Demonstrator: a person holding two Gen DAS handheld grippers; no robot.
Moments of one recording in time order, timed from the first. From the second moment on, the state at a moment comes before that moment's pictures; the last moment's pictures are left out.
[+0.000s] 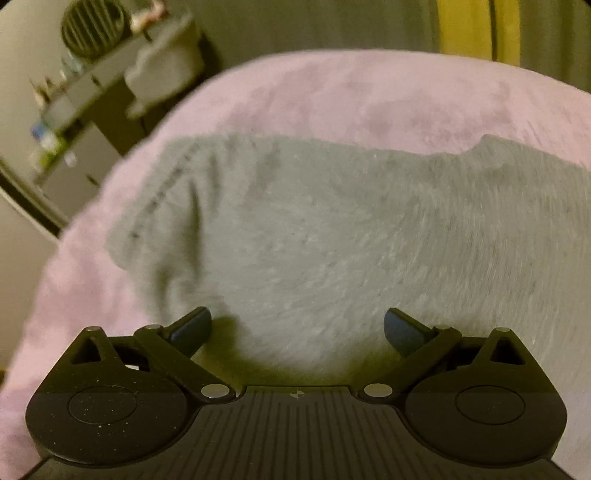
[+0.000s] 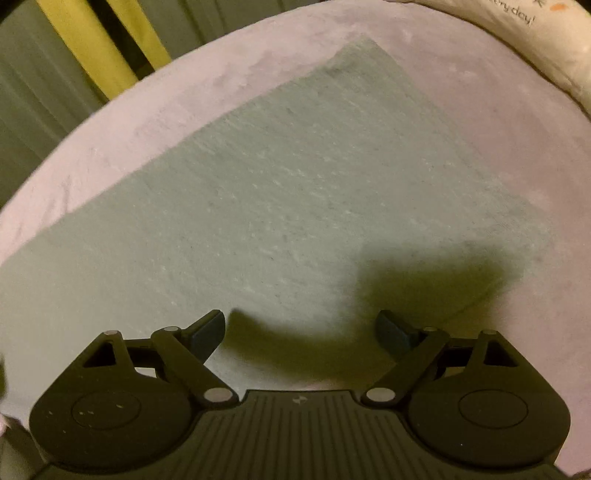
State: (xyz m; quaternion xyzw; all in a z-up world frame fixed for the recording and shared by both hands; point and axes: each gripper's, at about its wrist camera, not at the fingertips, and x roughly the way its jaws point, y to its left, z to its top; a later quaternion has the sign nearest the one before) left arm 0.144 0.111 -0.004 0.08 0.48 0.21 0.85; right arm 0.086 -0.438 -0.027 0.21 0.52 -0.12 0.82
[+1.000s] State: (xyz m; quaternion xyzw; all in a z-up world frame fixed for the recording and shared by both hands) left arm 0.065 0.024 0.010 -0.07 0.41 0.09 0.90; right arm 0.050 -0.438 0.027 0.05 0.44 -0.10 0.89
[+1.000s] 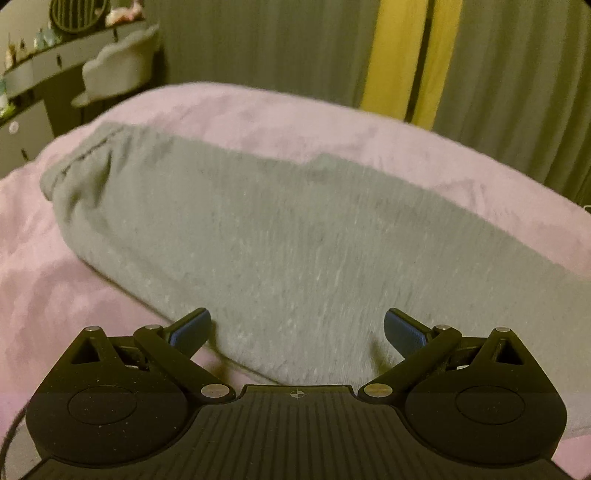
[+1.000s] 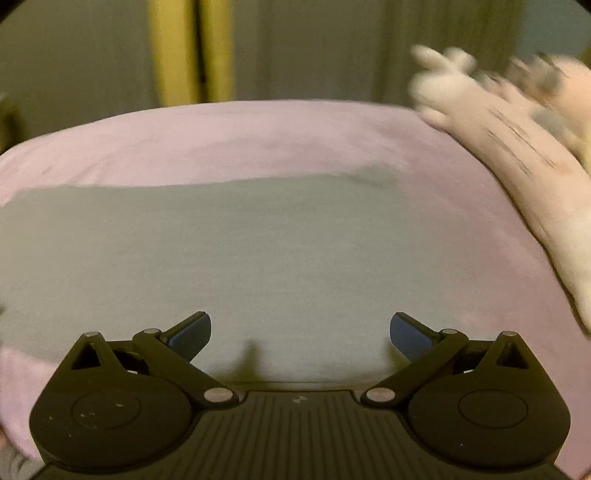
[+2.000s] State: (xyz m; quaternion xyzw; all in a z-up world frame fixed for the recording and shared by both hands) left arm 0.072 -0.024 0.000 0.03 0.44 0.06 0.90; right arm -0.012 -0.561 -0.064 0.49 0.32 -0.18 0.79
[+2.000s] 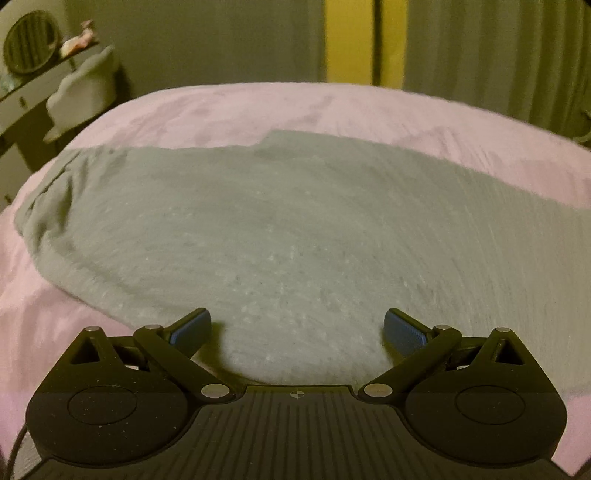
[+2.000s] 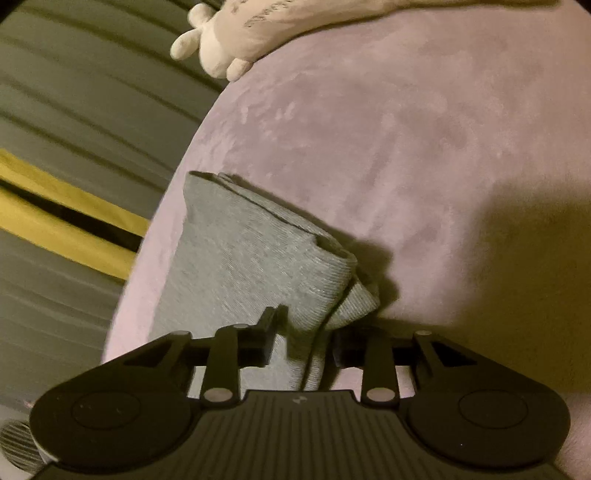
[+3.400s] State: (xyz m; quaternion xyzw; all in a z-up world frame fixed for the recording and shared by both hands) left arm 0.059 -0.058 0.010 0.05 0.42 -0.10 0.90; right arm 0.124 -0.309 0.039 0.25 0.42 0.09 0.87
